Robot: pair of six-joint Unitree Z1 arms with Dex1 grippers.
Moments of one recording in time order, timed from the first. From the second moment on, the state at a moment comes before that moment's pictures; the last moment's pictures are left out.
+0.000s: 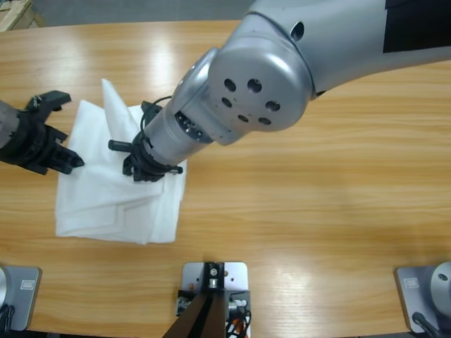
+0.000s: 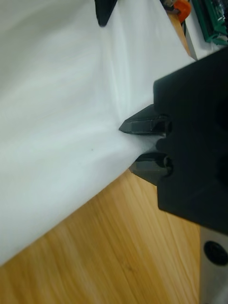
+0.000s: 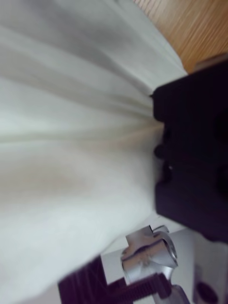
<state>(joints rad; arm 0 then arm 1) -0.61 1.63 -1.03 0.84 -0.01 -0.26 1.07 2.15 -1.47 0.24 0.33 1.00</state>
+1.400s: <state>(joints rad) -0.61 1.40 -1.09 0.79 -0.02 -0.35 1.05 1.99 -1.52 0.44 0.20 0.71</state>
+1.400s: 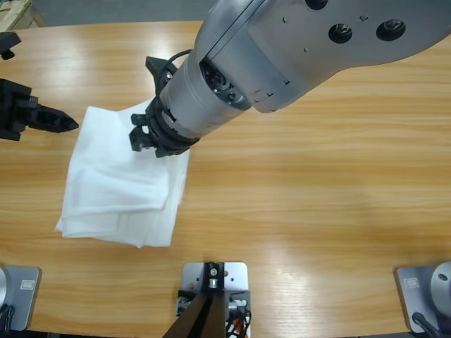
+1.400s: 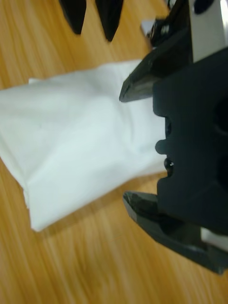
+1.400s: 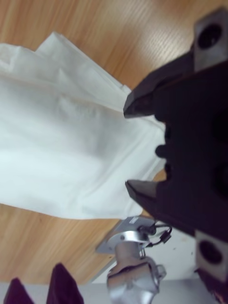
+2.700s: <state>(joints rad) -0.94 1.54 -0.70 0.51 0.04 -0.91 0.79 2.33 -1.68 0.26 0.52 0.57</state>
